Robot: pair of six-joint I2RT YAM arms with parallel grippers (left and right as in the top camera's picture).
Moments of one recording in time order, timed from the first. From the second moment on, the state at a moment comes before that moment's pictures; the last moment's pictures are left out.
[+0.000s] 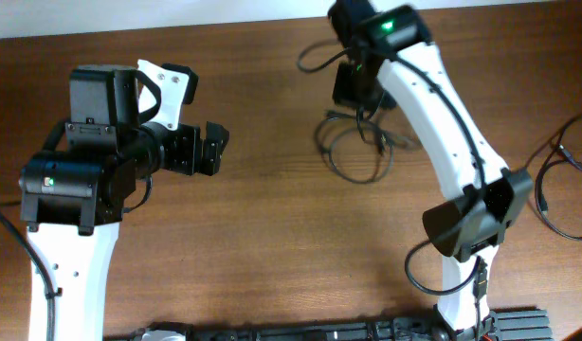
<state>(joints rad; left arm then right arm) -0.15 1.32 1.66 -1.22 0.24 0.08 0.37 2.09 2.27 -1.54 0.09 0.63</state>
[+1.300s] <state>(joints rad) -0.15 1.32 1.66 -1.22 0.24 0.08 0.25 2.05 2.86 -1.69 0.55 0.27</state>
